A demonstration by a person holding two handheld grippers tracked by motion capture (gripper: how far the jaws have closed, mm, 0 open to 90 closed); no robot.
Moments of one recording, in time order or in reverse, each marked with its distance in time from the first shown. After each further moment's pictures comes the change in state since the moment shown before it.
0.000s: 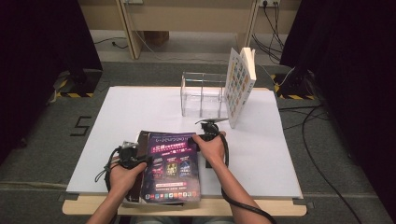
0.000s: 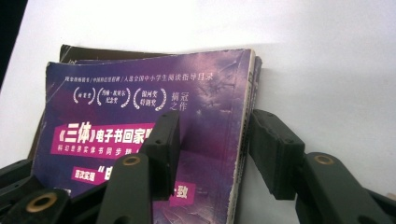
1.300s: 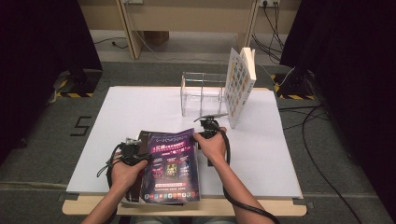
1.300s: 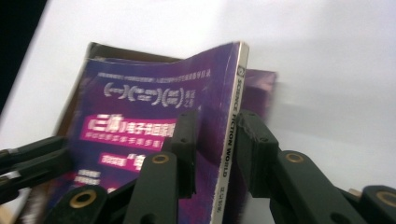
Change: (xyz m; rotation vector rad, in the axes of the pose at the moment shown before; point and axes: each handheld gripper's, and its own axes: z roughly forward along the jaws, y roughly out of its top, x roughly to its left) left arm -0.002 0.011 0.004 0.036 0.038 0.060; right arm 0.017 0.005 -0.024 -0.010 0.004 -0.081
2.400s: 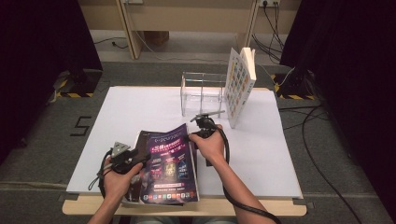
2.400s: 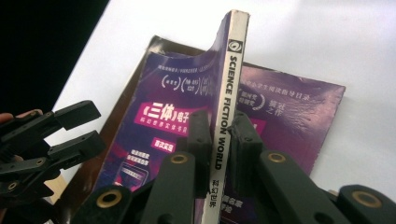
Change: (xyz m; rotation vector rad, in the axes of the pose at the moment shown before) left arm 0.014 -0.027 -0.020 -0.287 -0.038 -0.007; right arm 0.022 0.002 -0.014 0.006 0.130 -0.106
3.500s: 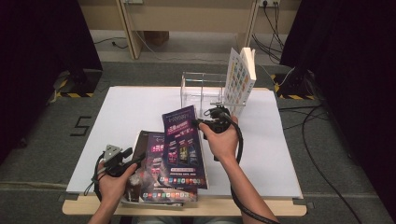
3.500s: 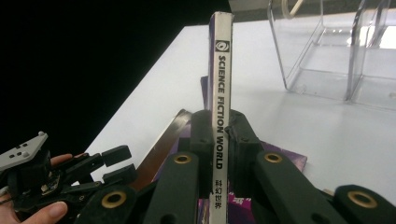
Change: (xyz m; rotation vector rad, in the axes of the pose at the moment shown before) left arm 0.010 -0.006 -0.006 -0.092 0.010 -0.033; right arm 0.028 0.007 -0.080 -0.293 0.004 -0.102
